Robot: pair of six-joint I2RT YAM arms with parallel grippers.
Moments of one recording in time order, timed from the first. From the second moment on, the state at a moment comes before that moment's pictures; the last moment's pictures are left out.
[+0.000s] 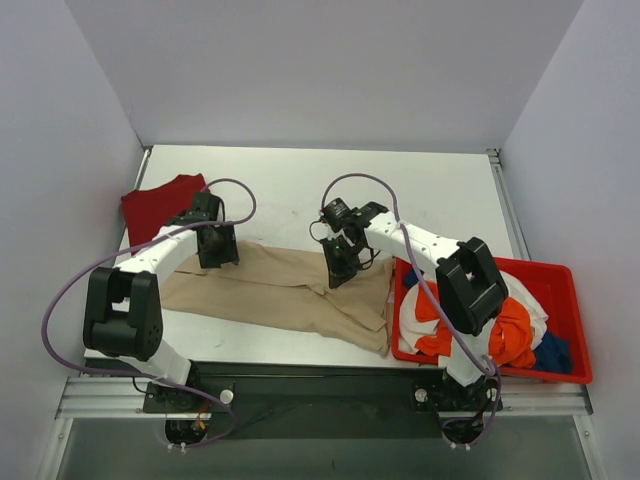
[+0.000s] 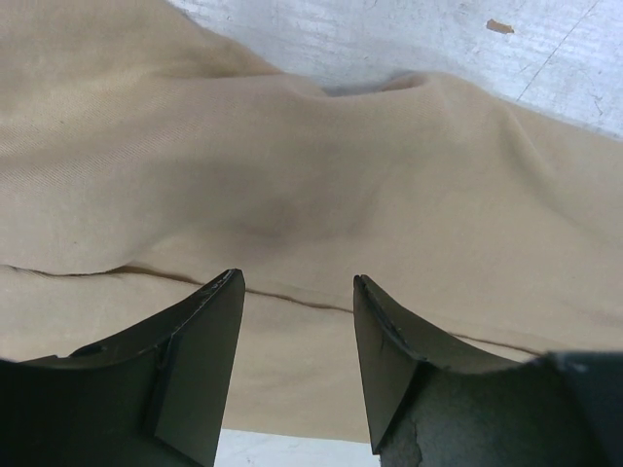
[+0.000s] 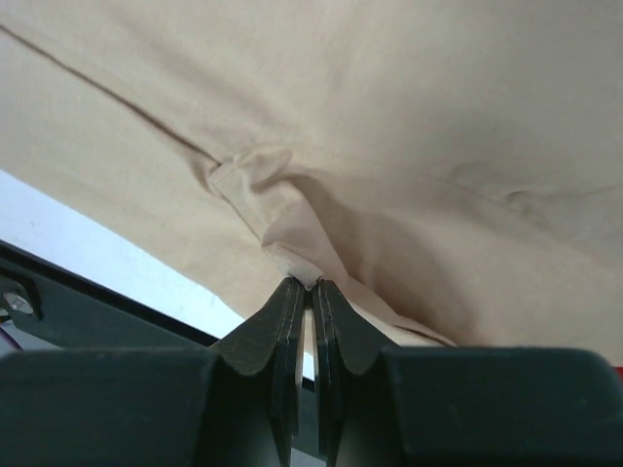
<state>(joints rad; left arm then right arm) -0.16 1.58 1.02 -0.57 -0.02 -0.36 0.69 1.87 1.39 -0.83 -0.18 0.43</state>
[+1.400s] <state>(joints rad) -0.15 1.59 1.01 -0.53 0.03 -0.33 0.70 1.76 1.38 -0.91 0.01 0.47</state>
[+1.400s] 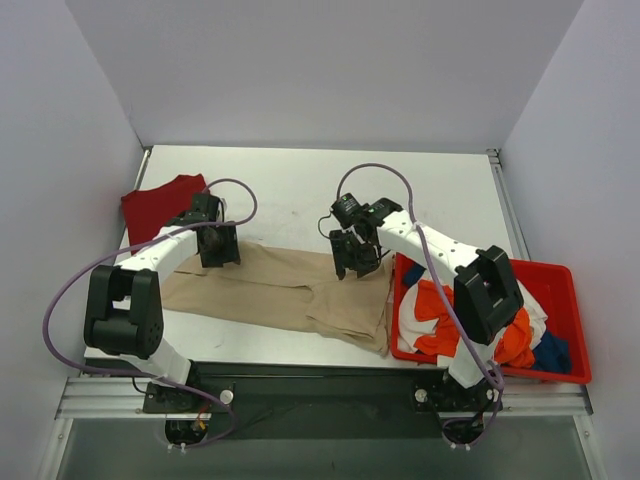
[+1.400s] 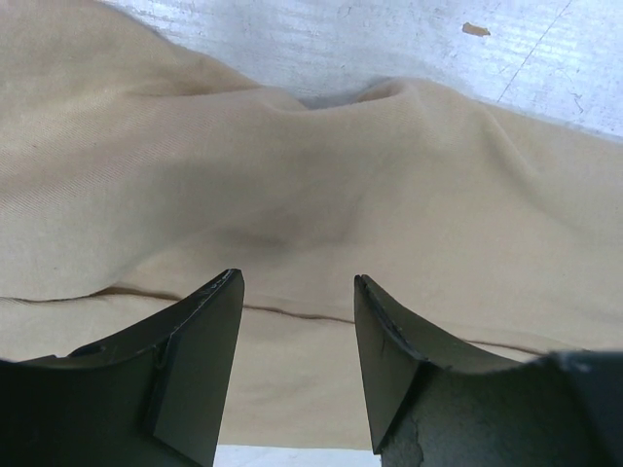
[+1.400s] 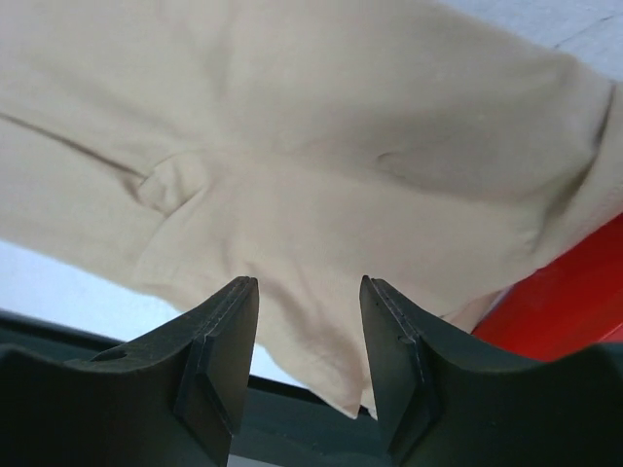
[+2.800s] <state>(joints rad) 0.00 1.38 0.89 -0.44 -0.04 -0.43 0.68 1.84 1.38 -0.84 0.02 0.43</state>
